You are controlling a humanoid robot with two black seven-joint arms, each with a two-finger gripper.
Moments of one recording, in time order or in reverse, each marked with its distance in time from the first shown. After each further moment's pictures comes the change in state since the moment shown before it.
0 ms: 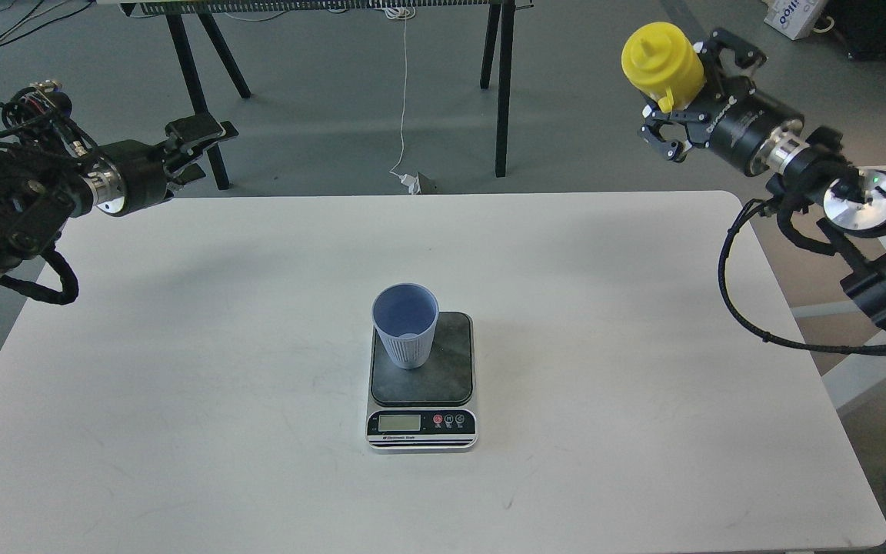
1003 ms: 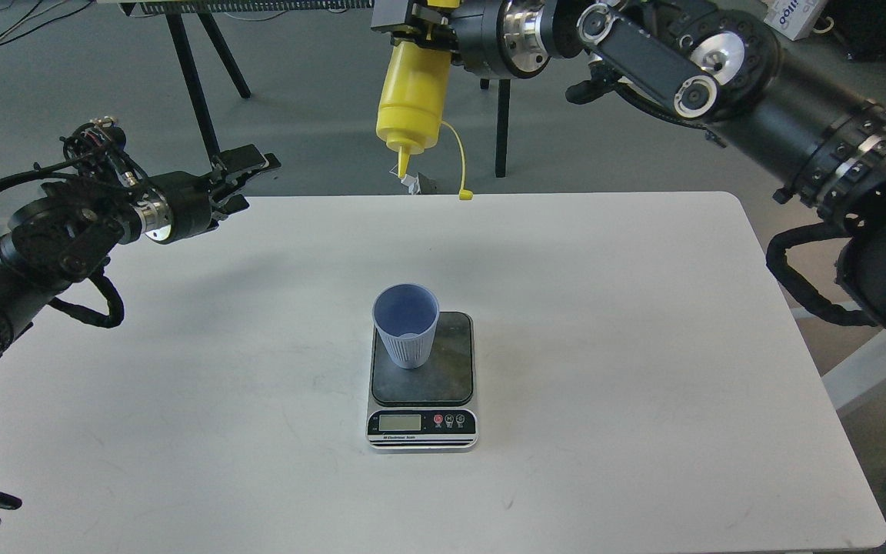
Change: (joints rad) left arm 0.054 -0.084 0.009 0.000 -0.025 0.000 0.000; right arm 0.470 0.375 -0.580 -0.010 -0.912 0.000 0.104
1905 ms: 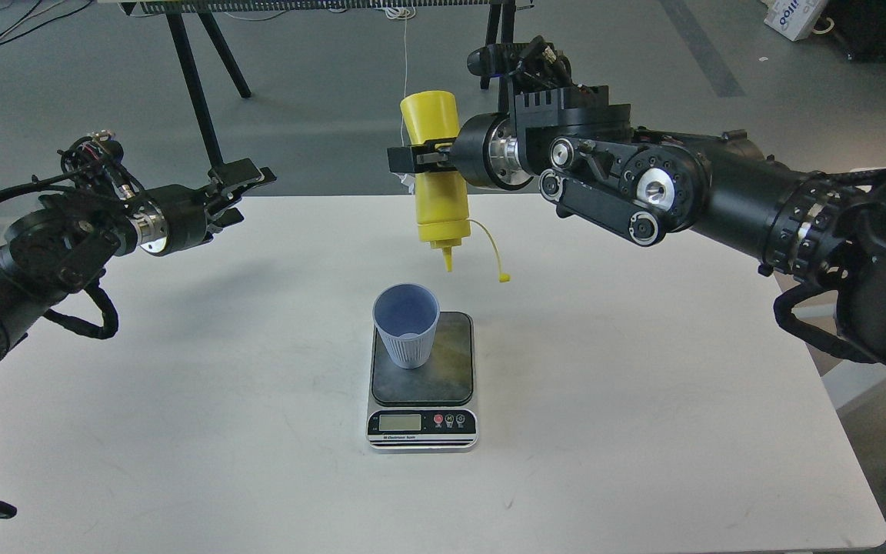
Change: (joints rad) left arm 0.022 0.013 0.004 -0.002 0.007 0.000 0.000; right arm -0.112 0.003 -0.261 0.122 -0.124 -0.226 0.029
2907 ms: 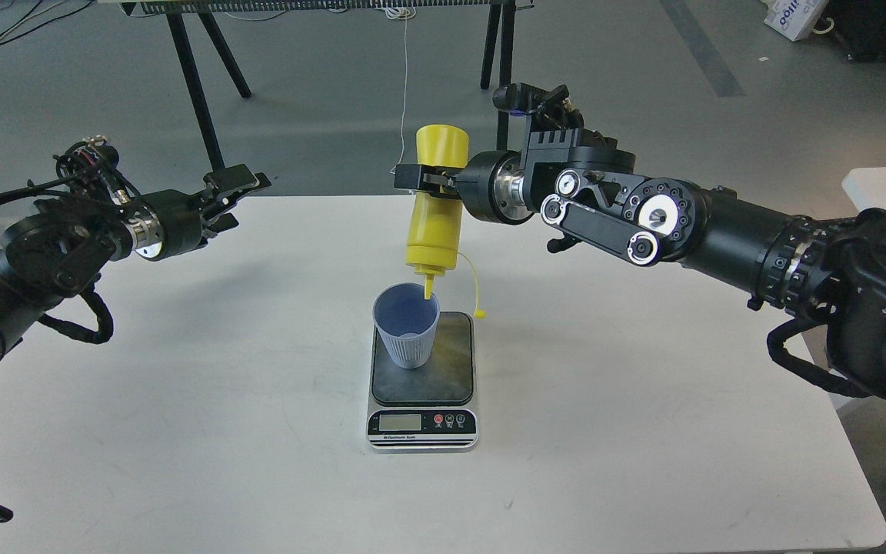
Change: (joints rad) left arm 0.013 0.004 0.003 0.000 0.003 0.000 0.000; right arm -0.099 0.000 0.030 0.009 0.201 -0.043 -0.029
